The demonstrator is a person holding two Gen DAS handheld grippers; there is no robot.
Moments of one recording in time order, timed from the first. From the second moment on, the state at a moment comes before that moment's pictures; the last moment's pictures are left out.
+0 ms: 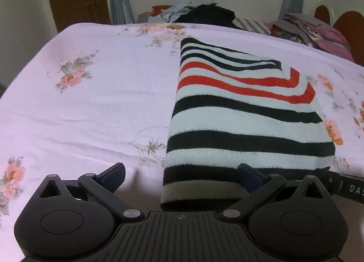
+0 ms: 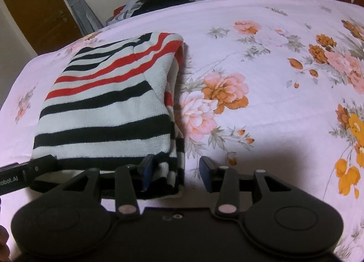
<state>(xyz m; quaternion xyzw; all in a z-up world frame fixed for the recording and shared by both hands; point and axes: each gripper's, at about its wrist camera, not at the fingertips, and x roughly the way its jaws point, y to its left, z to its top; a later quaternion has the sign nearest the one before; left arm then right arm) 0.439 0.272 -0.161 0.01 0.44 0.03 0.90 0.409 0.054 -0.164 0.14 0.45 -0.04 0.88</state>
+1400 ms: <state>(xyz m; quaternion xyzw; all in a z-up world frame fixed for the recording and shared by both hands) 0.055 0.290 0.043 -0.03 0.29 0.05 0.96 0.052 0.093 0.052 0.04 0.23 0.01 0.97</state>
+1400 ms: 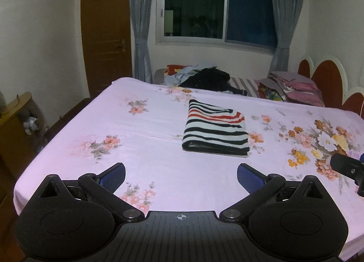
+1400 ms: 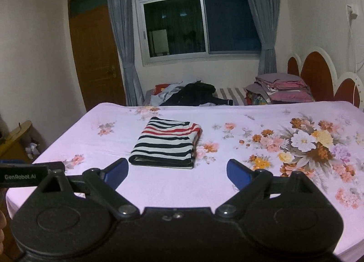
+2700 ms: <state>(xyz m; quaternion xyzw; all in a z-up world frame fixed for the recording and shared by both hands) 0.049 0.268 0.052 -0.01 0.28 0.05 0.96 0.036 0.088 0.051 0.05 0.22 0.00 0.97</state>
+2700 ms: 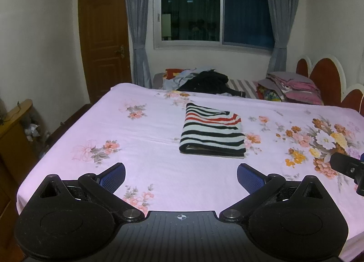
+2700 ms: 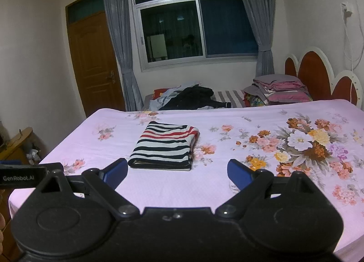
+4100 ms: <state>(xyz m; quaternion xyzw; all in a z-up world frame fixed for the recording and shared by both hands) 0.052 0.264 0.049 -0.01 0.29 0.05 0.96 0.043 0.091 0.049 0.05 0.23 0.00 0.97</state>
